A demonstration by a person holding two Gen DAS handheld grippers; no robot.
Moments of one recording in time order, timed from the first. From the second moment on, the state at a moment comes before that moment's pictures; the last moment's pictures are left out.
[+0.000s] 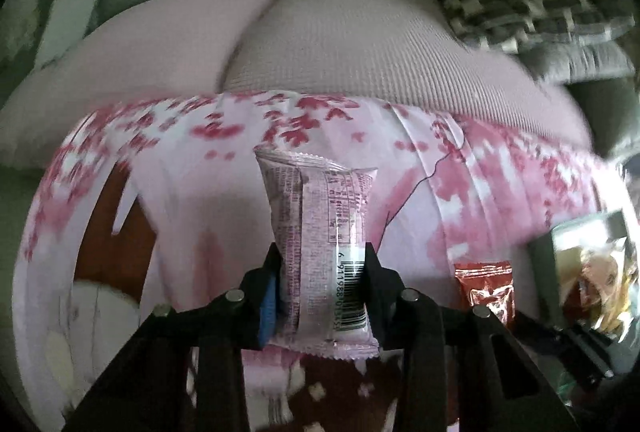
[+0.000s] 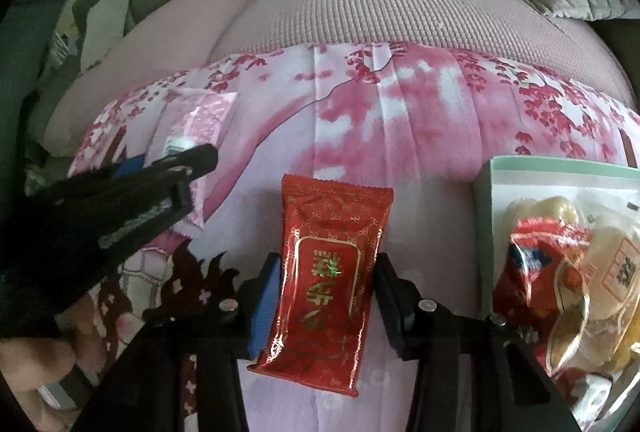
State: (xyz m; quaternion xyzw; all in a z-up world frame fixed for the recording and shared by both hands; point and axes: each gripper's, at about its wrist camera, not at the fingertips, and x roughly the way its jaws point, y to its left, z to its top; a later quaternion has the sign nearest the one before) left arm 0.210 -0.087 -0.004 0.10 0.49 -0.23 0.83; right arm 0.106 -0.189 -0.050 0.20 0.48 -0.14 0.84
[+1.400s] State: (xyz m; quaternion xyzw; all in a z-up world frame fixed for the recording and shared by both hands) left arm 0.033 -0.157 0.033 0.07 0.46 -0.35 0.81; right arm -0.108 -0.277 0.028 0.28 0.31 -0.30 0.85
